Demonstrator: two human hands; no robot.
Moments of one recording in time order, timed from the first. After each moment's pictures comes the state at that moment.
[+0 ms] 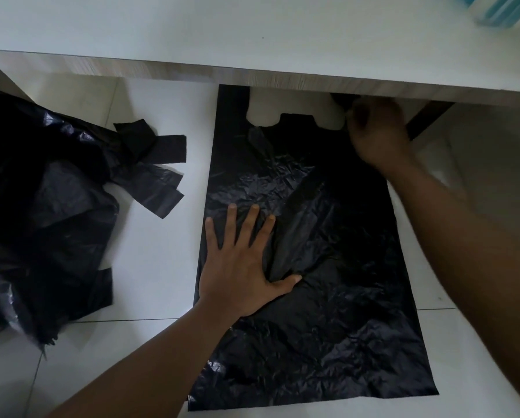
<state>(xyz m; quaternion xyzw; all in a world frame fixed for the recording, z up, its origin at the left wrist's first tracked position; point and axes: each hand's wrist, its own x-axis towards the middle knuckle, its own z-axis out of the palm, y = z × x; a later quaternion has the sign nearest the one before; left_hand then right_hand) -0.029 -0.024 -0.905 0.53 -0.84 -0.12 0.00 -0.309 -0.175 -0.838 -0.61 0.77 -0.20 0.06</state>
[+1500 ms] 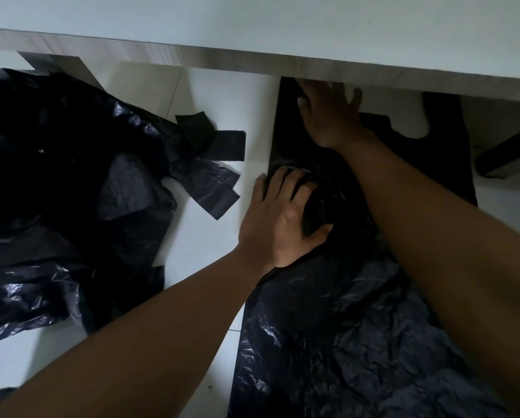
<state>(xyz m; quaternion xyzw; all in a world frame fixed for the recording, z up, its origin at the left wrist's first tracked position) -0.008 -0.116 -0.921 0.51 -0.85 -0.06 0.14 -0.157 -0.276 -0.886 -0.73 0.67 -0.07 0.14</state>
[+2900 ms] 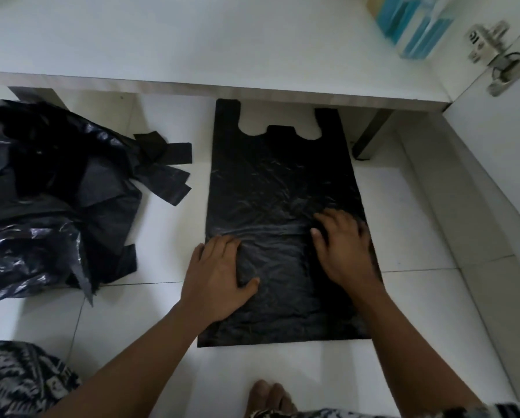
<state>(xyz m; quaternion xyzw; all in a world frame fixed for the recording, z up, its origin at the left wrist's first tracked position) 0.028 0.041 -0.898 0.53 -0.83 -0.16 0.10 -0.236 0.054 -0.874 -0.62 0.78 -0.11 0.06</state>
